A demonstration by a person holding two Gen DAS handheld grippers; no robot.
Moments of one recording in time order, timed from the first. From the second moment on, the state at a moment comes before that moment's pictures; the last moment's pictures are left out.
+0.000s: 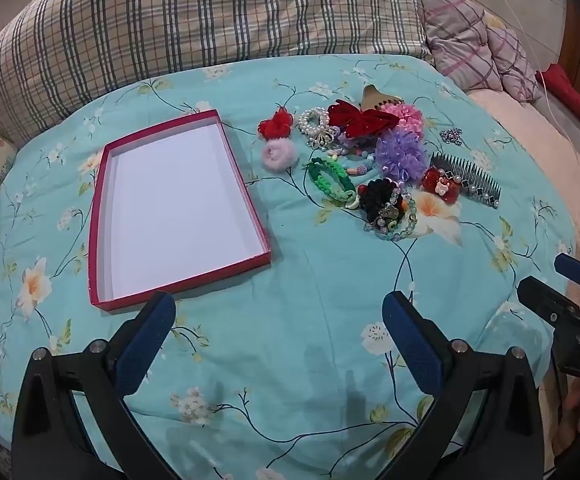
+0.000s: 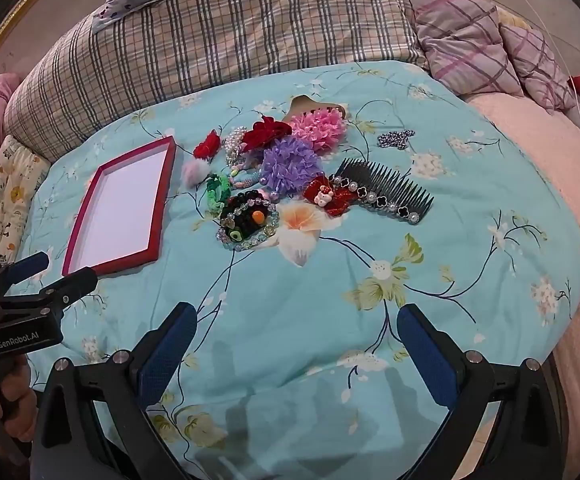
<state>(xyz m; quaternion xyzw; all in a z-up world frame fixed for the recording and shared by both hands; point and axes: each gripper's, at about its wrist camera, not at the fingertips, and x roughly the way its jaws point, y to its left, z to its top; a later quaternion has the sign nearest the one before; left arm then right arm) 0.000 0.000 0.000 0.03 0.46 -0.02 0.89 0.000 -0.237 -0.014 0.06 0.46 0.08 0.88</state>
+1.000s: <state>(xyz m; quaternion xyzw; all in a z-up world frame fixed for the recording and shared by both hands) 0.005 -0.003 -0.011 0.03 0.47 -0.02 0.88 0.007 -0.239 -0.018 0.06 0.47 0.08 0.88</state>
